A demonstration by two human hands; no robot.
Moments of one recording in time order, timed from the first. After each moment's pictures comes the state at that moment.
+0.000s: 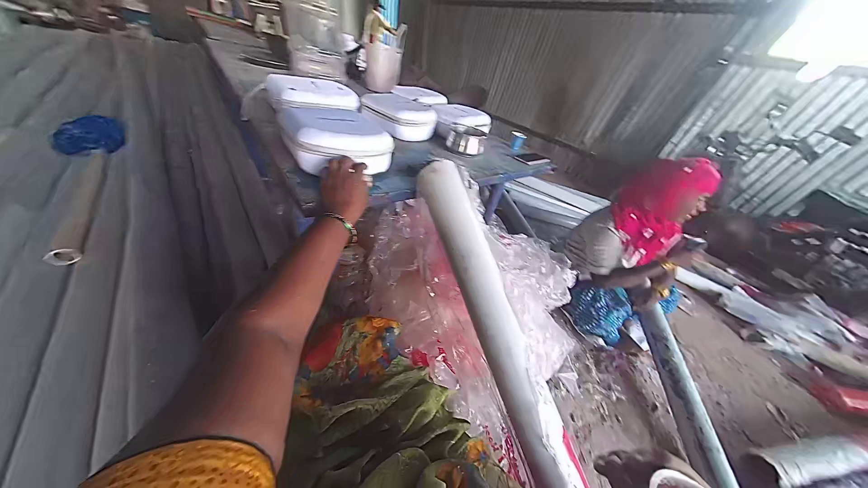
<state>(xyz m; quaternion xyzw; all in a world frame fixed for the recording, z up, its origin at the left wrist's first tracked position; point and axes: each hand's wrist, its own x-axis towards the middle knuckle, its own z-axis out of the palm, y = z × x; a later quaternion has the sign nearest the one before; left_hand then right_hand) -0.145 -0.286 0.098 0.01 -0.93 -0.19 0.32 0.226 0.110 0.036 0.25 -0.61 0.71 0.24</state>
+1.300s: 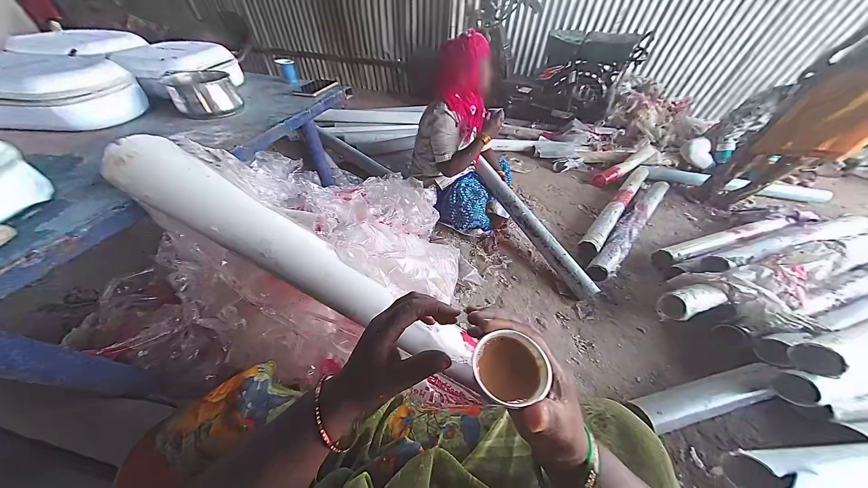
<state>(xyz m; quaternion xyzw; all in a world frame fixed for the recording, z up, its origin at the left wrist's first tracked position) 0.070 -0.022 0.033 -0.59 -0.54 -0.60 -0.04 0.213 0.127 0.030 0.22 -0.62 0.67 0.34</state>
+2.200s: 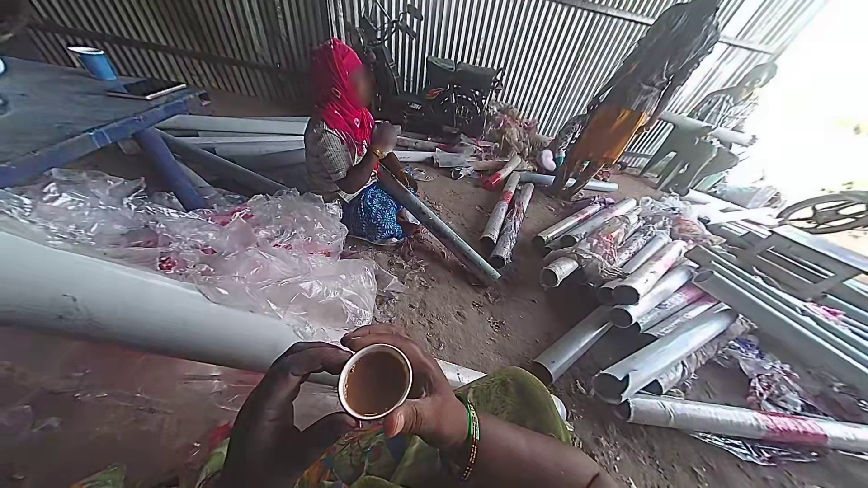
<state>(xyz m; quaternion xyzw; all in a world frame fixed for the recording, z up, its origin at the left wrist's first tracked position) 0.098 -0.023 0.023 -0.57 -0.51 -0.64 -0.02 0.213 0.115 0.025 0.22 -0.62 0.68 0.34</state>
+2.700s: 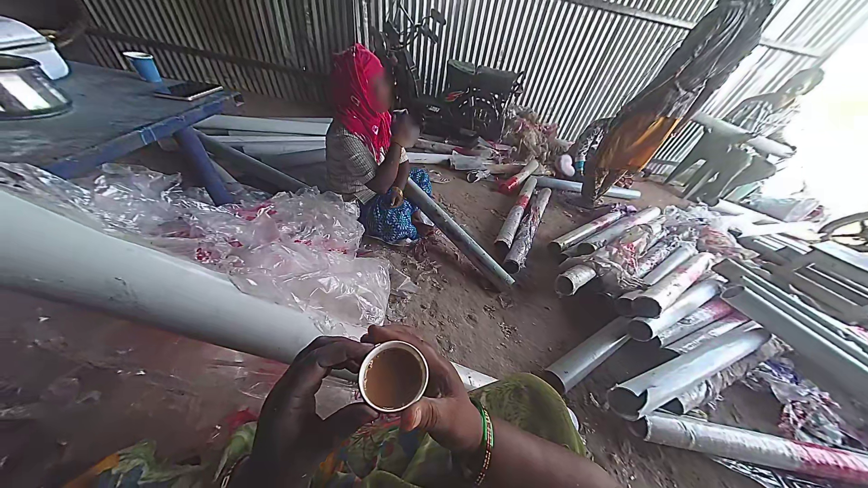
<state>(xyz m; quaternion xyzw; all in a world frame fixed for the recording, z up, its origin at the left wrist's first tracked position) 0.099 -0.024 0.021 -0.57 -0.50 -0.65 -0.01 0.214 0.112 0.023 0.21 -0.62 0.69 0.32</state>
